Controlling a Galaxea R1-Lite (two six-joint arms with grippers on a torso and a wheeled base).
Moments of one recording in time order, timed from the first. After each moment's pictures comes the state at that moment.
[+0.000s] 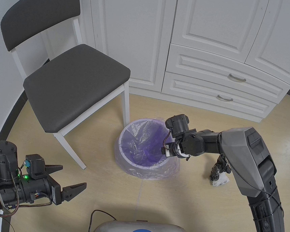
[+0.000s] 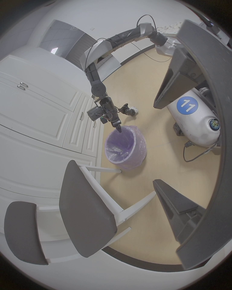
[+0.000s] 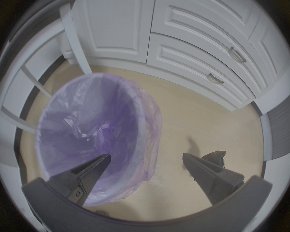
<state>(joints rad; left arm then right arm) -0.36 1.45 -0.15 -0.87 -0.20 -0.05 0.50 2.61 -1.99 0.17 -0.42 0.16</state>
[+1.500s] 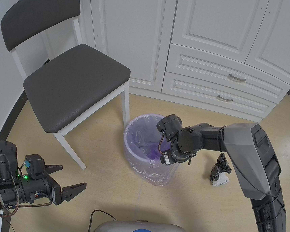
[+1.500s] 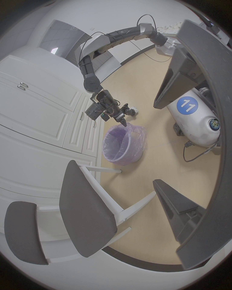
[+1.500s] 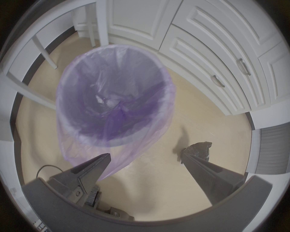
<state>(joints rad) -0.36 1.45 -0.15 -0.88 -0.20 -0.05 0.58 2.54 -2.00 0.46 -0.50 0.13</state>
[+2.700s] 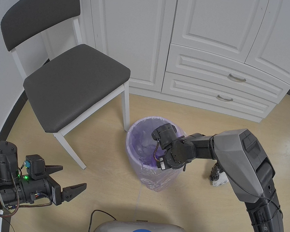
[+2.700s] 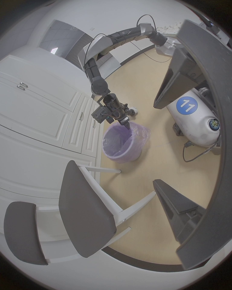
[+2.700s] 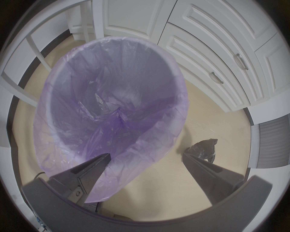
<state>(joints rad) -0.36 1.45 -0.15 -0.88 -0.20 -0.05 0.60 2.59 -1.95 0.34 -0.54 0.18</state>
